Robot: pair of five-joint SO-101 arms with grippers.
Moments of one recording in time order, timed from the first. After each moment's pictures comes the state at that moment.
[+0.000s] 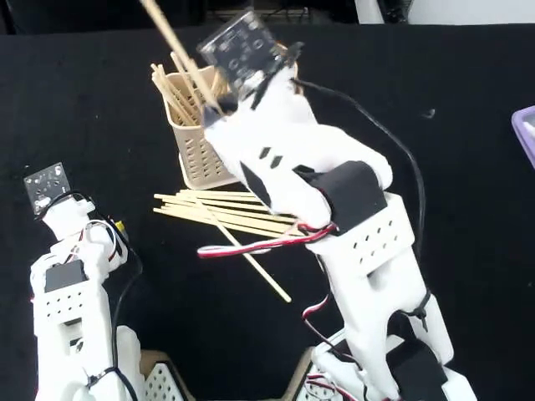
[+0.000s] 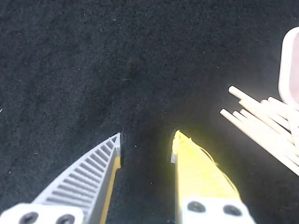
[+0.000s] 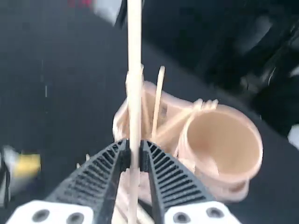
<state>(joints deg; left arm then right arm) -24.0 -57.5 75.2 42.6 6.0 -31.5 -22.4 -8.2 69.4 9.5</state>
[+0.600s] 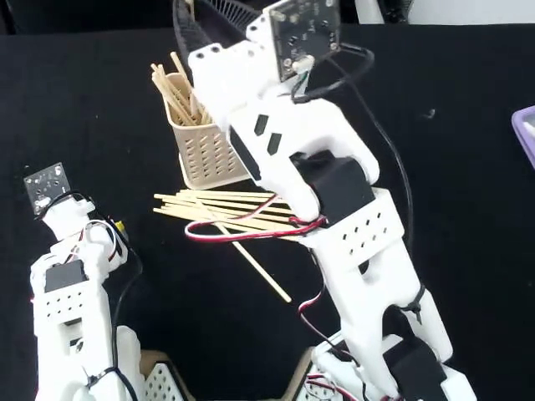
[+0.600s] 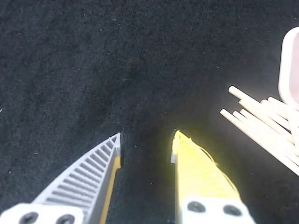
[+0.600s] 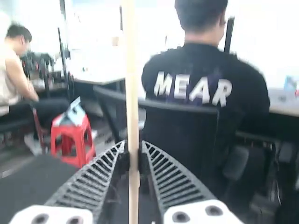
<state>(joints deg) -24.0 -57.5 75.2 42.6 6.0 -31.5 -21.9 -4.2 29.1 -0.9</state>
